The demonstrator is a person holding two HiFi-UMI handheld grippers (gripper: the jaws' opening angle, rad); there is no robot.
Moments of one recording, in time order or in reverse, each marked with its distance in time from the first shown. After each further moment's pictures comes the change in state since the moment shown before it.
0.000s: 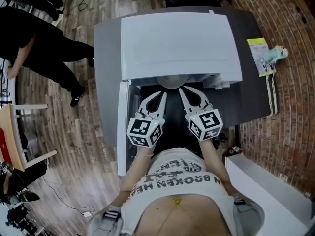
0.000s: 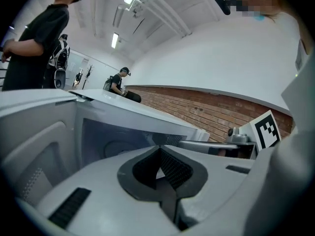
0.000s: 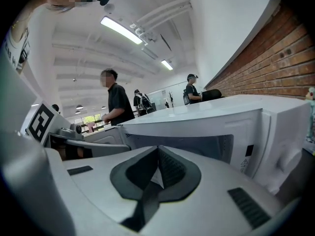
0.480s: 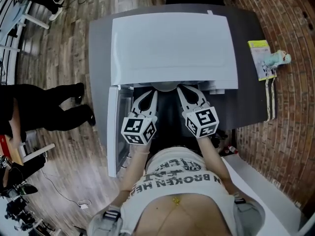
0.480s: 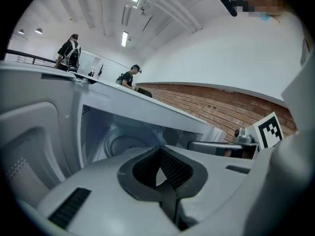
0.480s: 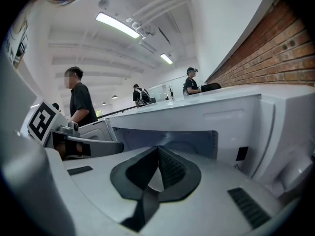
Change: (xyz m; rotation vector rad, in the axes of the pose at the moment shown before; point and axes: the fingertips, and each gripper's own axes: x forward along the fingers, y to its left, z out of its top) left arm 0.031 0.022 -0.009 -0.055 0.030 0.128; right arm 0.016 -0.048 -0.012 0.014 0.070 0.017
